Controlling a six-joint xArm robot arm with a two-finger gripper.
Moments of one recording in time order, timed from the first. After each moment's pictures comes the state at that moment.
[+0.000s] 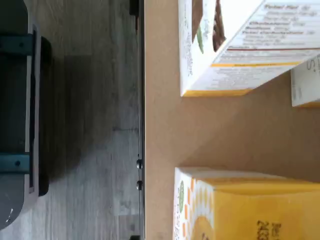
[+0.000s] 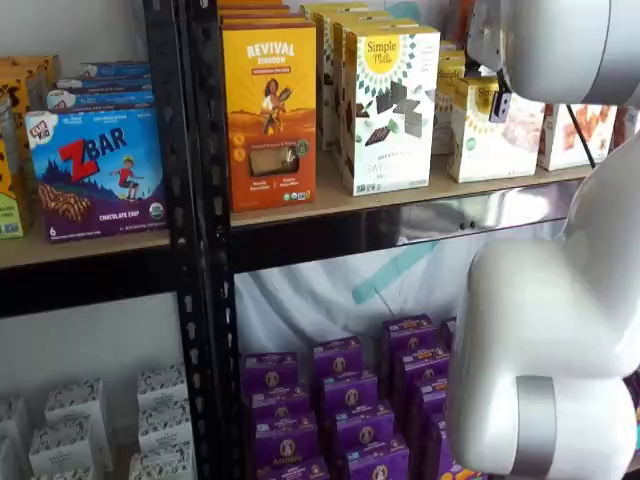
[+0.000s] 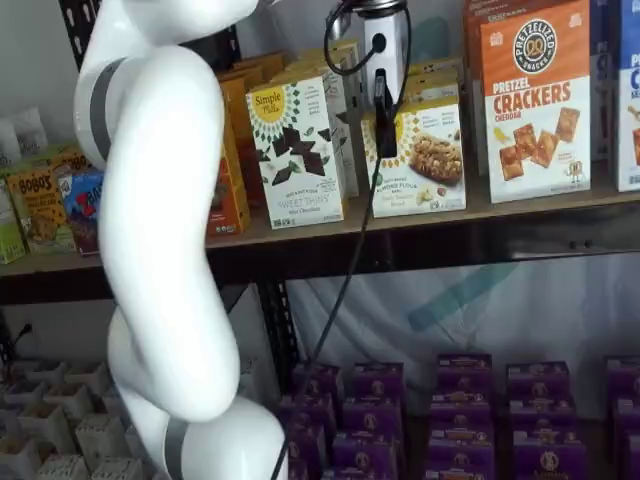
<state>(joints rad) -0.40 -0.16 -1.52 0.12 1.63 -1.95</state>
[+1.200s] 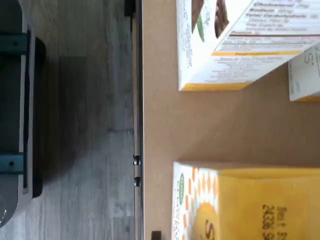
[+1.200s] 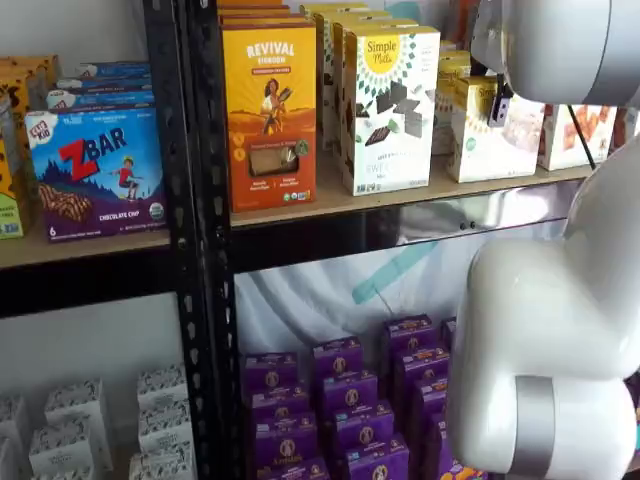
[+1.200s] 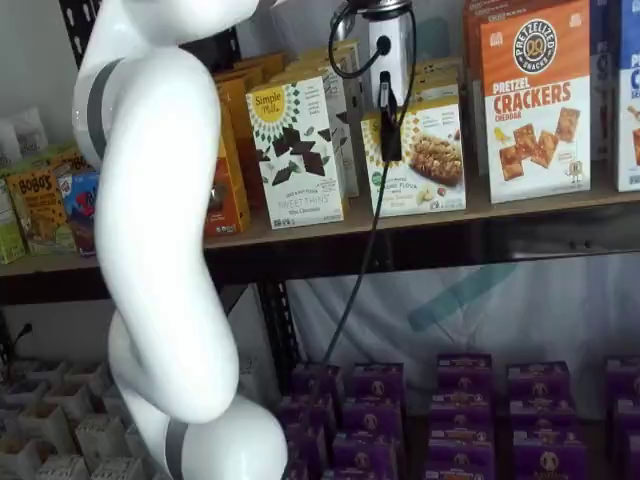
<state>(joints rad) -0.42 -0.17 -1.50 0.14 1.61 -1.97</state>
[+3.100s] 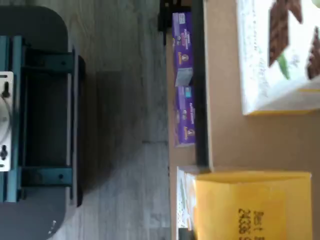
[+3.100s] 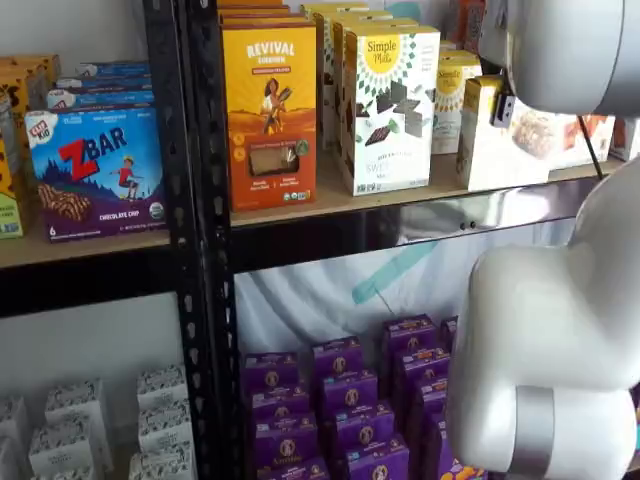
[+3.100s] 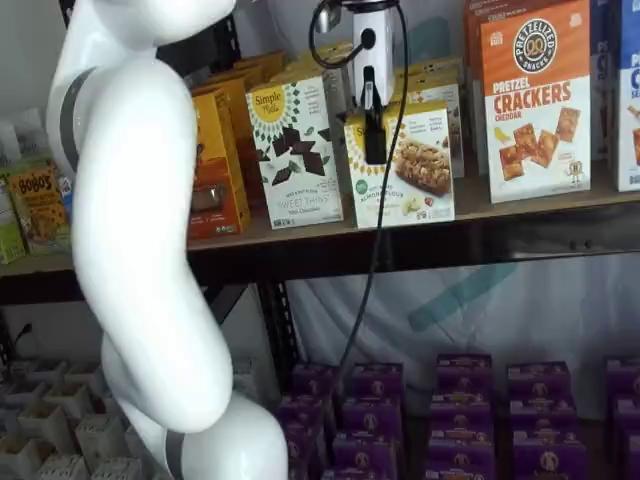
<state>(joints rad) -0.44 -0.27 -1.46 0.13 1.75 -1.98</state>
